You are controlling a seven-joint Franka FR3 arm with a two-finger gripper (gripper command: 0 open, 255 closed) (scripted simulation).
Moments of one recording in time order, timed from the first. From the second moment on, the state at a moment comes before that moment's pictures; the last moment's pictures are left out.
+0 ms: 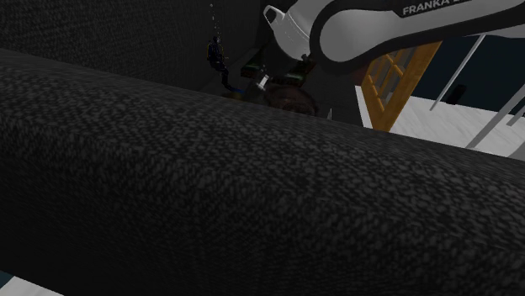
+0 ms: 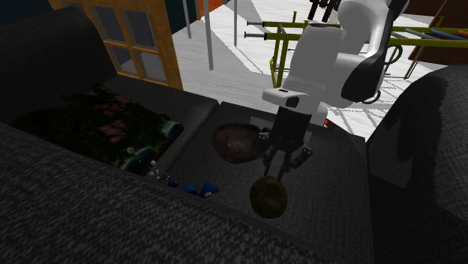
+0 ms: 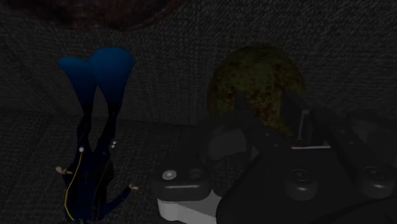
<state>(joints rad) 0.17 -0.42 0.20 -2.41 0.24 2.56 -0.47</state>
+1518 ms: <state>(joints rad) 0.56 -0.36 -0.30 -2.44 0.83 2.53 -1.30</state>
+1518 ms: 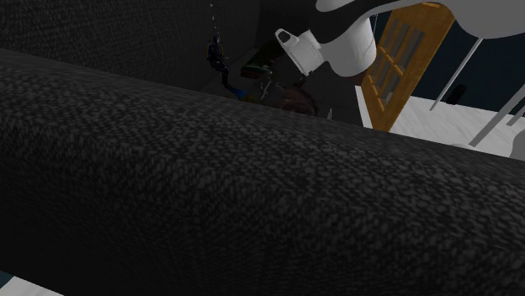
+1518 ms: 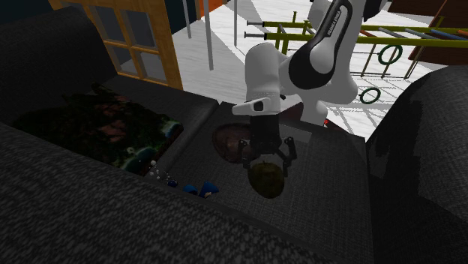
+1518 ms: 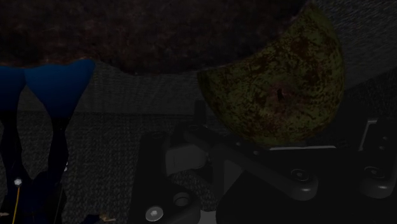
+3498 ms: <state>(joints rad) 0.49 -0.42 -0.26 -2.31 0.66 2.37 -1.09</state>
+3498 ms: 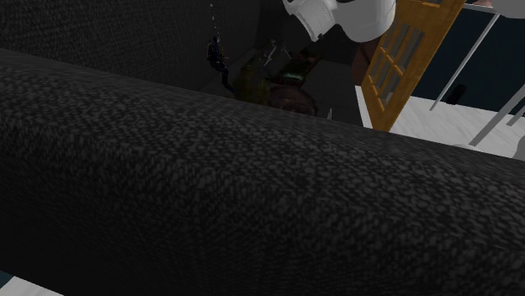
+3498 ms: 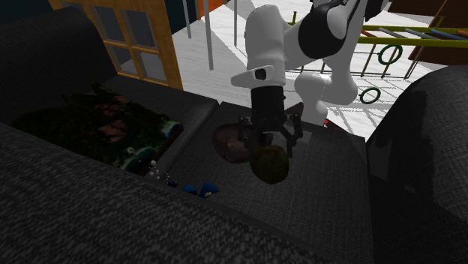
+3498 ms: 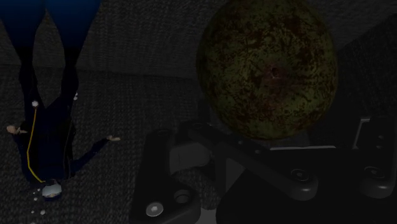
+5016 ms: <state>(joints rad) 0.37 -0.58 -0.40 -2.21 0.51 2.04 -1.10</state>
